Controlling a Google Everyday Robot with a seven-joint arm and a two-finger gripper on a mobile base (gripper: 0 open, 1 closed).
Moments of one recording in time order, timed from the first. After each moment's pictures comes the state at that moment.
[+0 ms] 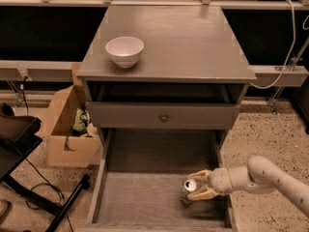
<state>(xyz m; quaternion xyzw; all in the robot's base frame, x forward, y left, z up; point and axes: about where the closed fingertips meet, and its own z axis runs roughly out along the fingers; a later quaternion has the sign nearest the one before) 0.489 -0.153 0.431 -0.56 0.63 0.39 0.38</state>
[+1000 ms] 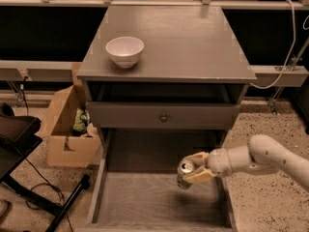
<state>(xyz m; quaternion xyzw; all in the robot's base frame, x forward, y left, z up) 0.505 -0.127 0.526 -0.54 0.65 0.39 0.36</state>
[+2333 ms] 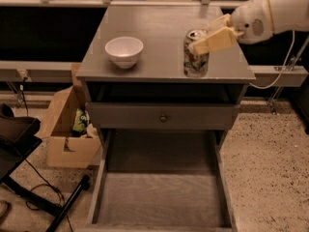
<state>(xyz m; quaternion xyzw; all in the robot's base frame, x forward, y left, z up) 0.603 -0.113 0.975 -0.50 0.70 0.30 0.40</state>
